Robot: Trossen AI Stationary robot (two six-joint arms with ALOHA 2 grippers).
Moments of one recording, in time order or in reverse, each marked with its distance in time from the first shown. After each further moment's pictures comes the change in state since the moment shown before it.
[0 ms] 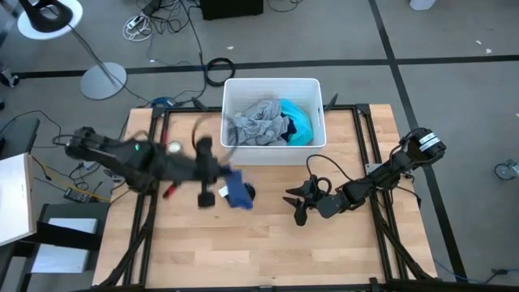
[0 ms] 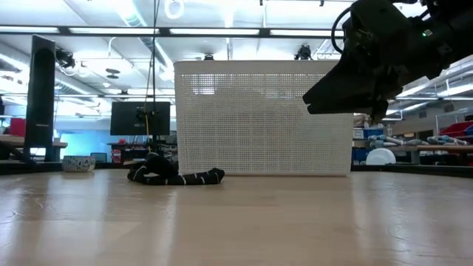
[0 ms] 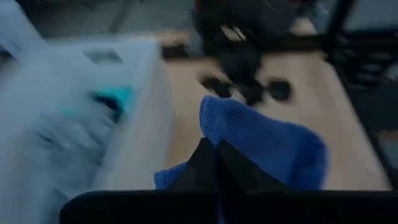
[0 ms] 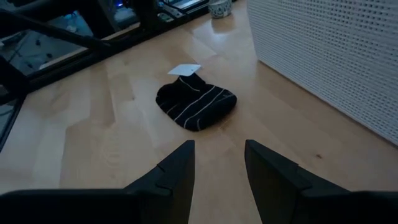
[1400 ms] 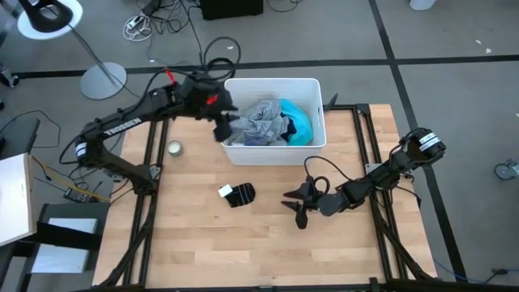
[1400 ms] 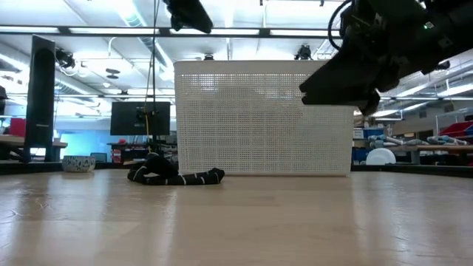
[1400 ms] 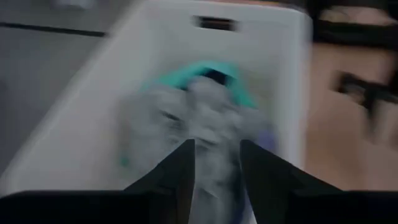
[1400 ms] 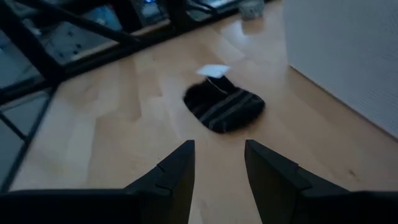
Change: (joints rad) left arm 0.729 0.137 0.139 -0.042 0.456 0.276; right arm -0.008 0.000 0.000 0.064 -0.092 -0.091
